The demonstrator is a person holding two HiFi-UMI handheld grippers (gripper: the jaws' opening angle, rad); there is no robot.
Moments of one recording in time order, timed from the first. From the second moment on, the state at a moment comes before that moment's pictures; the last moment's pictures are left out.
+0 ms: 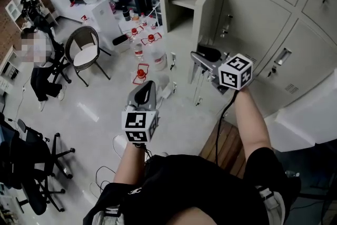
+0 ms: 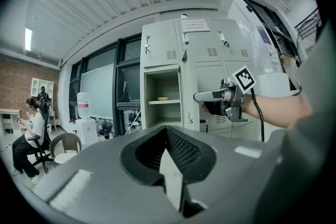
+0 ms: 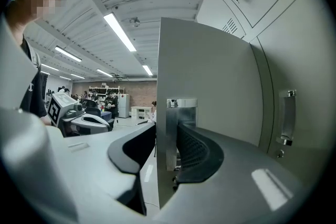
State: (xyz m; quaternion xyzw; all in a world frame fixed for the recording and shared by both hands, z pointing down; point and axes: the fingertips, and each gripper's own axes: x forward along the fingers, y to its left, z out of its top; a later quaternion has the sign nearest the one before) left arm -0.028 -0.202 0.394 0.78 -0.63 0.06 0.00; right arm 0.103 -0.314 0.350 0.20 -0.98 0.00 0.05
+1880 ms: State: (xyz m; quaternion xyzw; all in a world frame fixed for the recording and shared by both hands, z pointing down) left arm -0.183 -0.429 0.400 0.82 -0.57 0.04 0.01; right arm -0.056 -0.522 0.329 0.43 -0.90 -0.01 0.06
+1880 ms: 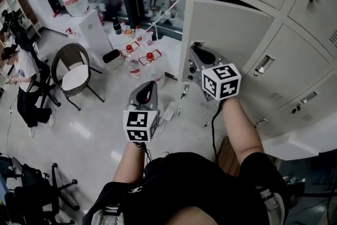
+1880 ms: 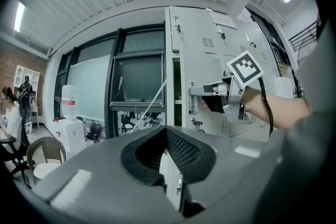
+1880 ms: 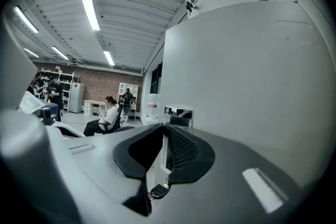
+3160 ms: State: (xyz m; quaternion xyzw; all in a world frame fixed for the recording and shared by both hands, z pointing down) left arm -0.208 -0.490 0.407 0.85 -0.53 0.04 0.01; right arm -0.024 -0.617 0.332 0.64 -0.77 0.01 0.06
